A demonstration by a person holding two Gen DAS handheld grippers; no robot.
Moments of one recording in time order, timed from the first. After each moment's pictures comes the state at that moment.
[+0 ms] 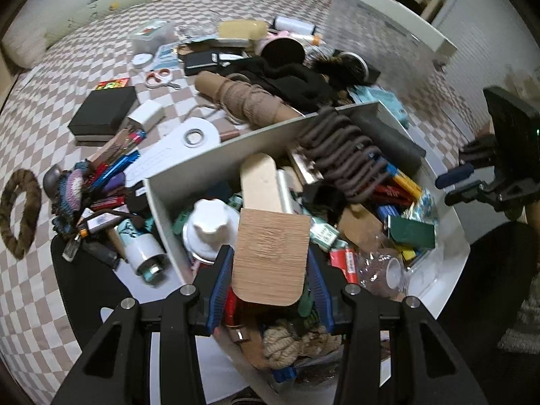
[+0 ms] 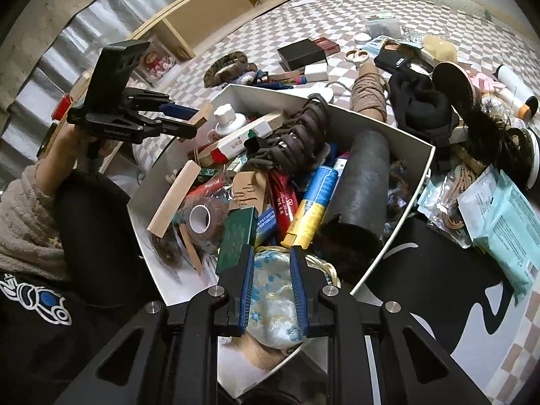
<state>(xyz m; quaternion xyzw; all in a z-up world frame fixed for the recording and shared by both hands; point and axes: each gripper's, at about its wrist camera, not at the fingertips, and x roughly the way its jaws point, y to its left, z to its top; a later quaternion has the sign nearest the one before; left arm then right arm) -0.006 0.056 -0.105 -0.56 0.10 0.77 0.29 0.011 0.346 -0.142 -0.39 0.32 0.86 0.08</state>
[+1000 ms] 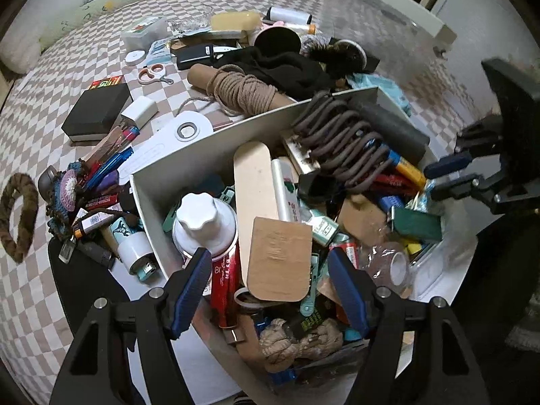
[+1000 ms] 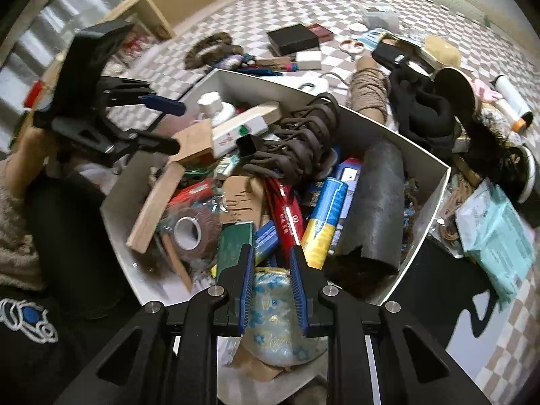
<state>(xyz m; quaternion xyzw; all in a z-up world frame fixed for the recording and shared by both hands) -0.002 0.067 -0.115 -0.56 0.13 0.76 0.29 -0.035 0.340 -0.138 -0.46 0.29 0.83 0.14</state>
